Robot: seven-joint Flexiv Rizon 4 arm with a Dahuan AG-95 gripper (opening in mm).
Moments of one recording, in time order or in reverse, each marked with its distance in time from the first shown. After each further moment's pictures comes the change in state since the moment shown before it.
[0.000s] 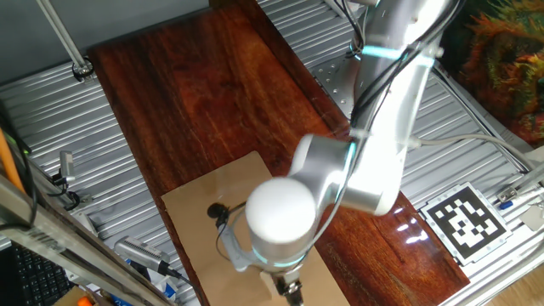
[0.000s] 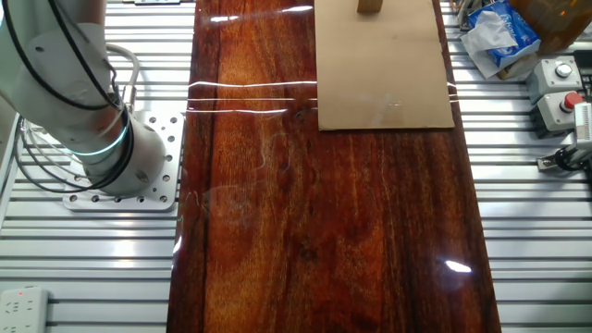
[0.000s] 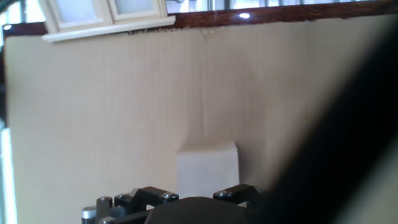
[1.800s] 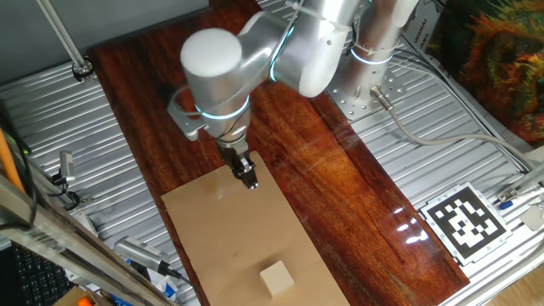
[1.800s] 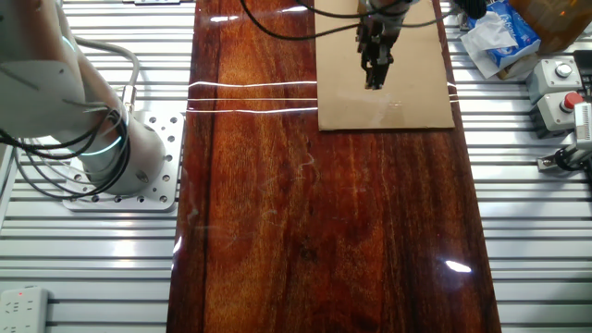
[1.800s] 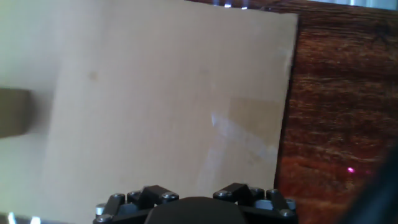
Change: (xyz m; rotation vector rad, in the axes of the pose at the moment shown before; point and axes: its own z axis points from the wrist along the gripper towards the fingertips) arm 0.018 -0.264 -0.031 0.012 0.016 -0.110
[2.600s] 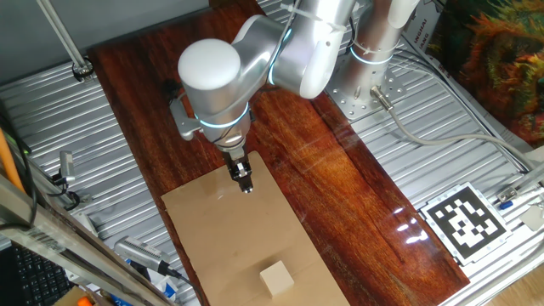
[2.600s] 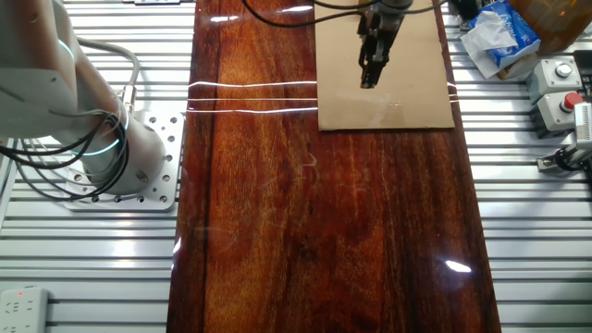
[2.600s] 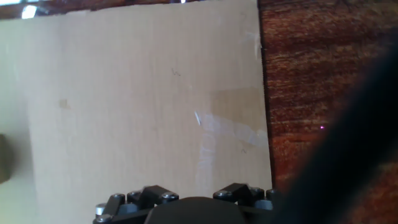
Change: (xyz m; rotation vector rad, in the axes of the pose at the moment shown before) arm 0.003 -0.002 -0.002 0.023 0.012 0.208
